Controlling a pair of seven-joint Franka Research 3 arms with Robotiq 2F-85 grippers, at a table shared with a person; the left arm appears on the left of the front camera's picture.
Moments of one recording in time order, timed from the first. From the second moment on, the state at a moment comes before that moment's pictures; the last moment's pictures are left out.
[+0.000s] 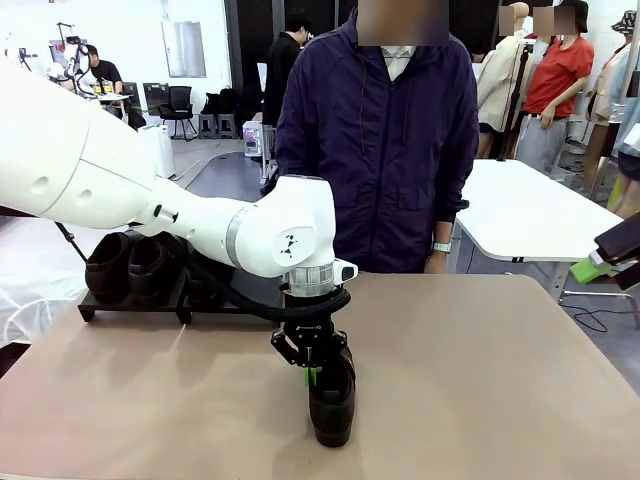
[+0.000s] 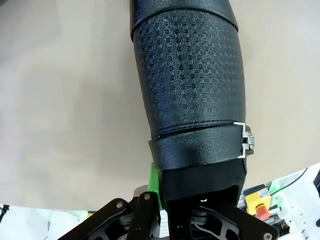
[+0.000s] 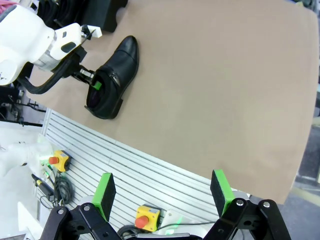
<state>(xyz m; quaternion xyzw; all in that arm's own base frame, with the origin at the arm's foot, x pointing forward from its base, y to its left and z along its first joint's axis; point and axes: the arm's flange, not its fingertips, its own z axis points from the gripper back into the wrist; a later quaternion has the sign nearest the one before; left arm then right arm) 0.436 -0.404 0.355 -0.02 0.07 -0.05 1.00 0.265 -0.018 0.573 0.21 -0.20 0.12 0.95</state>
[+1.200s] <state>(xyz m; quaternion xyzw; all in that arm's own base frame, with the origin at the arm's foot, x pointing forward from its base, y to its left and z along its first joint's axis) 0.382 -0.363 0.539 -0.02 -0.13 -0.07 0.99 0.265 -0.018 0.573 0.21 -0.20 0.12 0.95</state>
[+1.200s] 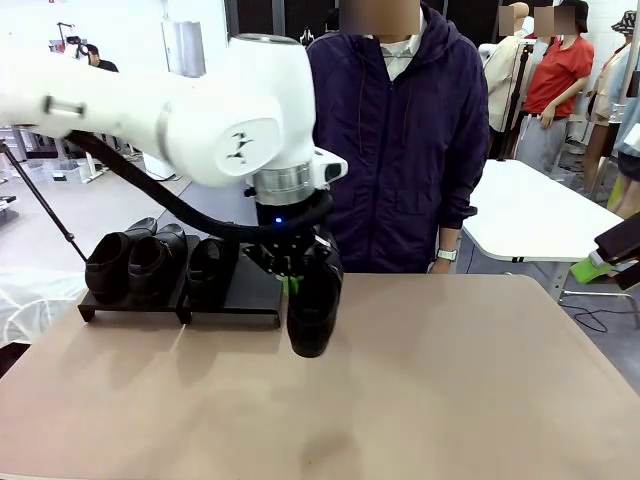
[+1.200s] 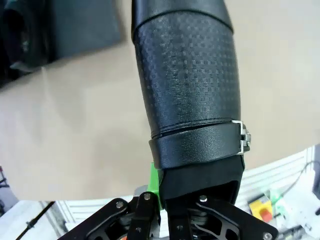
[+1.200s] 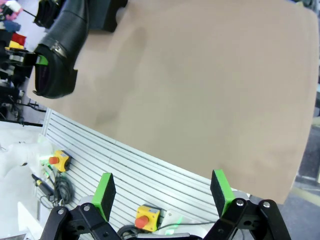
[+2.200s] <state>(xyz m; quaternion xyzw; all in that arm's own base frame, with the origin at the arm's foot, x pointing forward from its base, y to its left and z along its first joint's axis) 0.377 -0.349 0.530 -0.01 -0.16 -0.05 0.99 0.265 -0.018 0.574 0.21 -0.20 0.12 0.95</state>
